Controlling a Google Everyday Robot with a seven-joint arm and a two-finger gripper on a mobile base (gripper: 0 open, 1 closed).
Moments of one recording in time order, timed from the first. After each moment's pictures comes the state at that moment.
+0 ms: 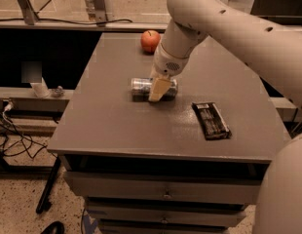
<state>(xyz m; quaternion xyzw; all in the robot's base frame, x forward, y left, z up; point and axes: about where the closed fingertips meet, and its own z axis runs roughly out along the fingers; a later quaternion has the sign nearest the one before) 0.627 -0.019 0.832 -0.70 0.69 0.08 0.17</state>
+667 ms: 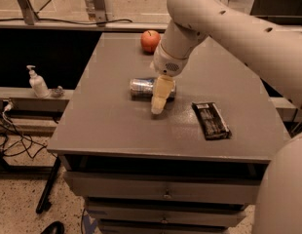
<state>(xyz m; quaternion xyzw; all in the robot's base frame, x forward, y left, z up) 0.627 -0.017 0.831 -0.70 0.69 0.08 0.17</state>
